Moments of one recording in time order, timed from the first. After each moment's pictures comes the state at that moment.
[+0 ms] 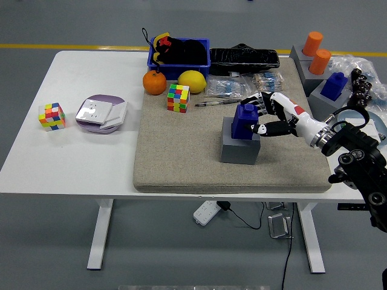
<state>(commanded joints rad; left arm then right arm) -0.13 0.19 -0.40 -0.24 0.31 -0.11 0.12 0.56 -0.14 1.14 0.90 -1.46 0.26 0.26</state>
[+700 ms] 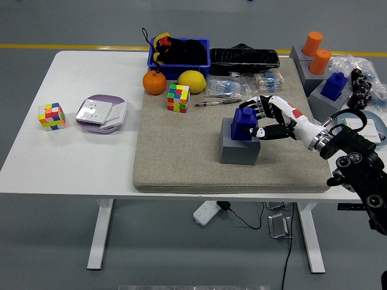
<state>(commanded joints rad) -0.13 0.18 -0.40 -0.24 0.31 -0.11 0.11 0.55 -0.13 1.14 0.89 -1.46 0.25 0.26</state>
